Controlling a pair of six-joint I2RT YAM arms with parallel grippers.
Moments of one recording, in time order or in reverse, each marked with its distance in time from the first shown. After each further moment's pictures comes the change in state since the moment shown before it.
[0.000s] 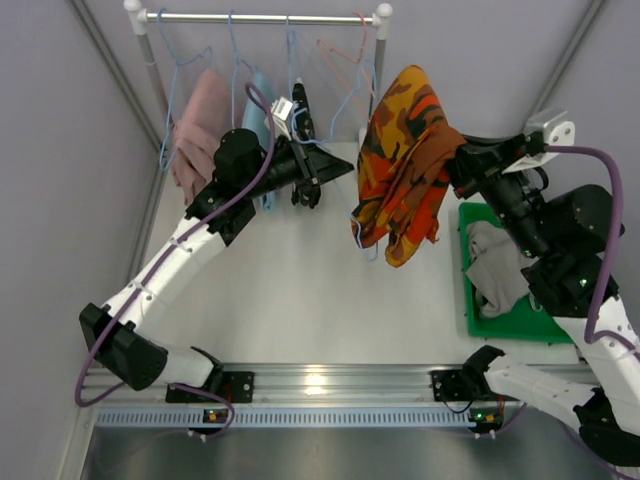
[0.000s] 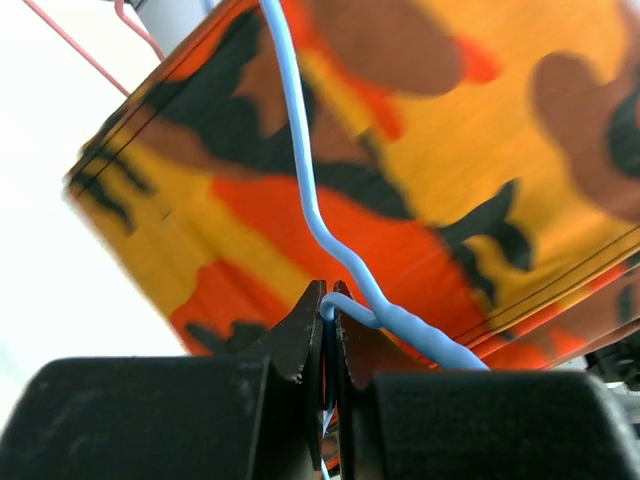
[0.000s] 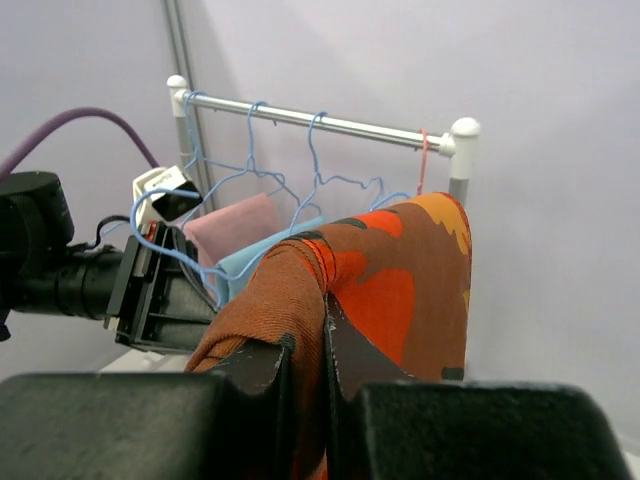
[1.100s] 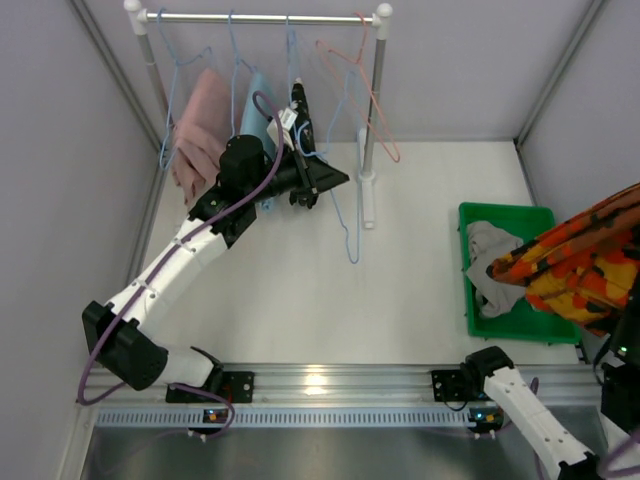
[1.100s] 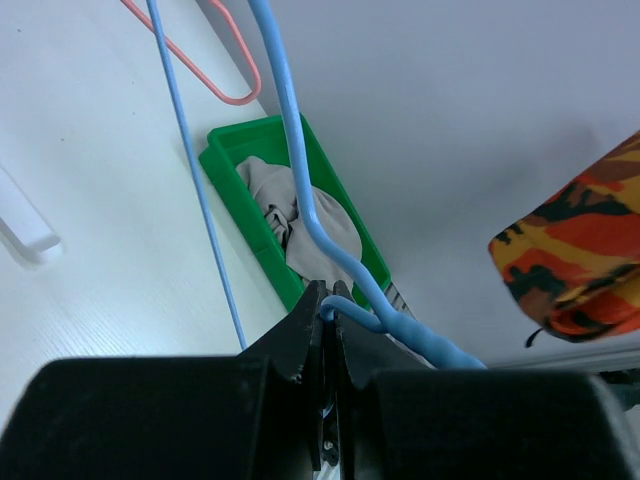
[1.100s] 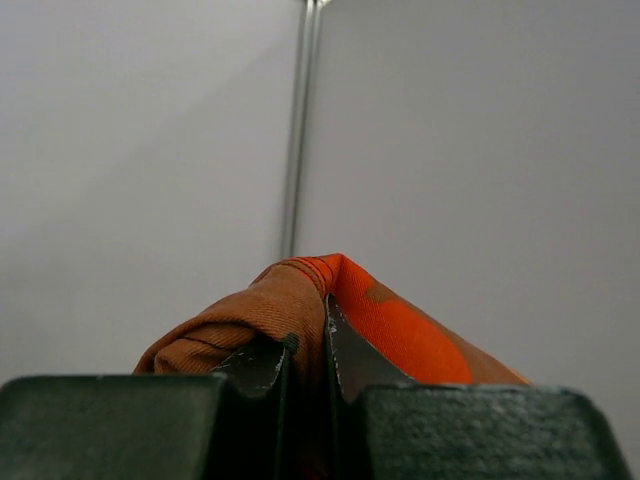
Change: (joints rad) left arm 0.010 -0.002 -0.066 -0.032 -0.003 0.121; right arm -0.307 -0.363 0.093 -0.015 0.436 -0.535
